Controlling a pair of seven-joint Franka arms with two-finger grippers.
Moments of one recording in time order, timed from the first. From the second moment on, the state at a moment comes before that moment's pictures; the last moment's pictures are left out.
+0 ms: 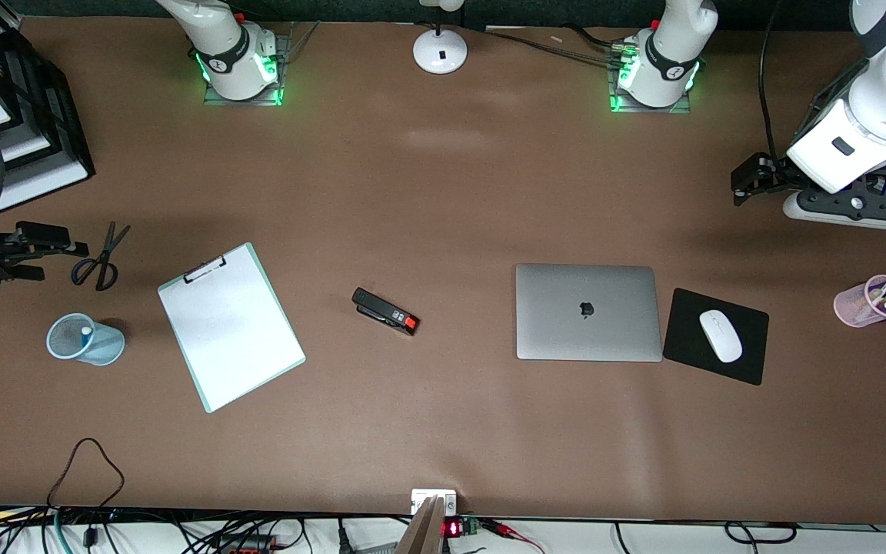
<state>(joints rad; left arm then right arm) -0.07 -0.02 -0.04 -1.72 0.04 1.67 0.01 -0.11 0.40 -0.08 -1.34 0.23 1.51 -0.51</state>
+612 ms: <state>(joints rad) -0.07 -0.02 -0.04 -1.72 0.04 1.66 0.01 -0.02 0.33 -0.08 -1.35 0.08 1.45 -0.08</state>
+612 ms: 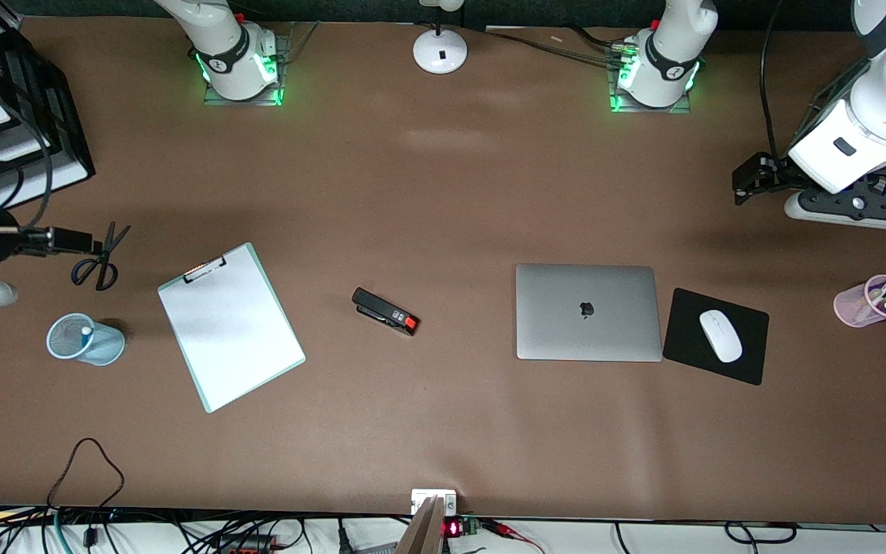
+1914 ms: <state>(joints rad) -0.07 -0.02 -0.04 -1.72 0.04 1.65 0.01 -0.01 0.18 -0.10 -1.36 -0.01 1.45 -0.02</state>
